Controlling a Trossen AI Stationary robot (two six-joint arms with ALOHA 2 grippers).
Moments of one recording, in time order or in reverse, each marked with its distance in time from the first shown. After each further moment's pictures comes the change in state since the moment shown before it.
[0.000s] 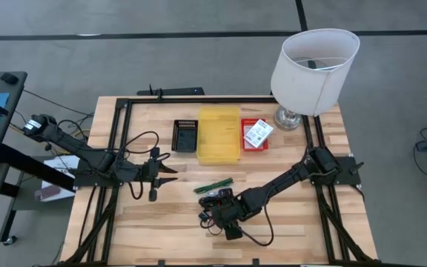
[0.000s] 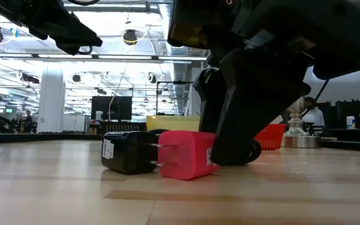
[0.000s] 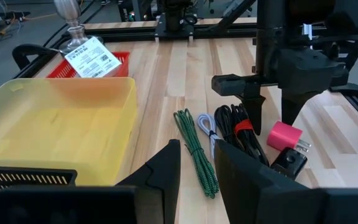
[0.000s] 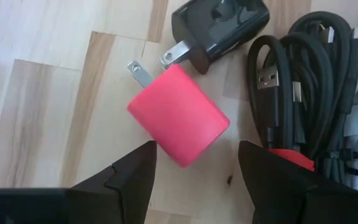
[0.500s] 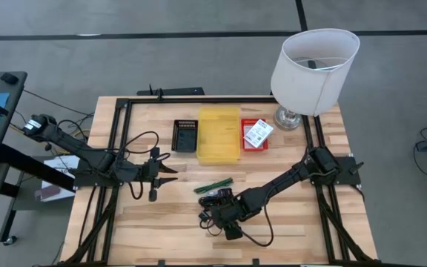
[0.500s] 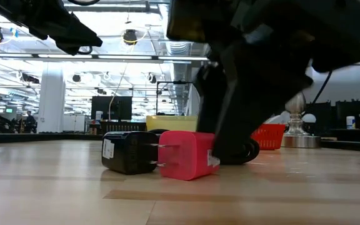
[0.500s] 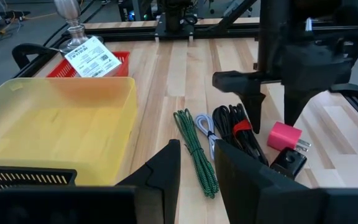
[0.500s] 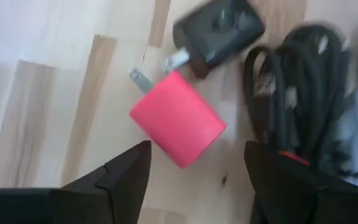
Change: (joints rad) left arm 0.000 0.000 0.000 0.000 0.000 -0.003; right arm 0.008 0.000 0.032 -0.039 0.014 -0.025
